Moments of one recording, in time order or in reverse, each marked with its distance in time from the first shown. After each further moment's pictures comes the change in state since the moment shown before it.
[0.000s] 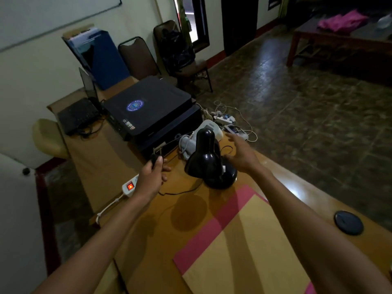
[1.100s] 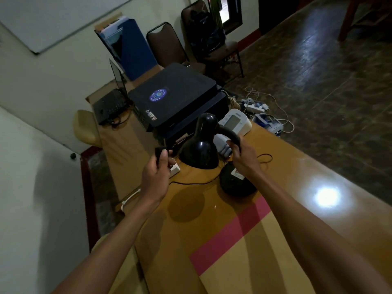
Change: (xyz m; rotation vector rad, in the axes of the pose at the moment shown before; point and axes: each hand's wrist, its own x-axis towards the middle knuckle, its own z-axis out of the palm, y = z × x) left_hand -0.001 -0.015 -0.012 0.102 0.195 0.155; right_hand 0.037 0.016 0.104 0.352 0.068 -0.176
